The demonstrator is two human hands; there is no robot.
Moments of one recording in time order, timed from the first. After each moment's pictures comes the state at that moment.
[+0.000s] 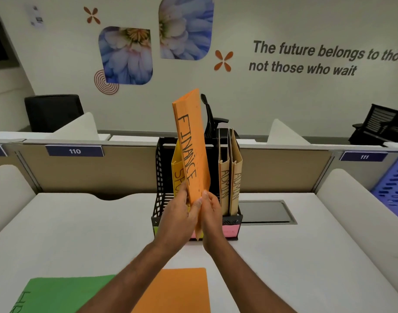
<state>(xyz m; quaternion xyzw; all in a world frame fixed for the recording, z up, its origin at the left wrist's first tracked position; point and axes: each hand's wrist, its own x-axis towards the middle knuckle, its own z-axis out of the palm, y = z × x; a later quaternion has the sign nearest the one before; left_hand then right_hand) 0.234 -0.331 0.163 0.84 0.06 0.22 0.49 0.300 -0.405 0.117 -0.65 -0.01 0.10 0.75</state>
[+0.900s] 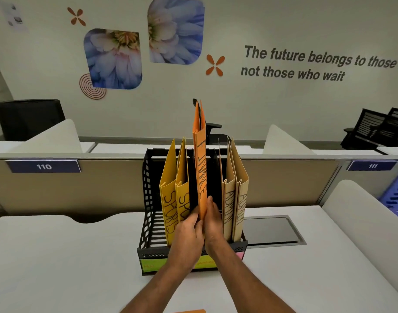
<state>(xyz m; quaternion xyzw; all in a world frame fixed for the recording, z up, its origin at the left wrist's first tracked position) 0.328 -0.329 0.086 0.86 0.08 0.21 0.46 0.403 -0.384 0.070 -0.66 0.01 0.10 0.74</state>
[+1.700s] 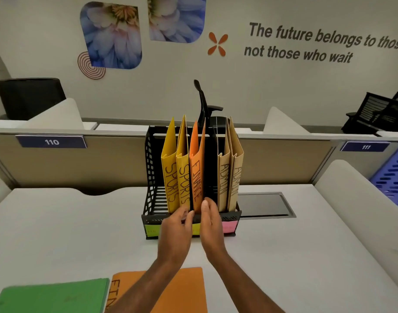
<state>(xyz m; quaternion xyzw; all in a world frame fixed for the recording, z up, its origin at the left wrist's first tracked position) 0.264 -0.332 0.057 0.84 0.14 0.25 0.46 0.313 -0.418 0.046 -0.74 -0.05 0.07 0.67</state>
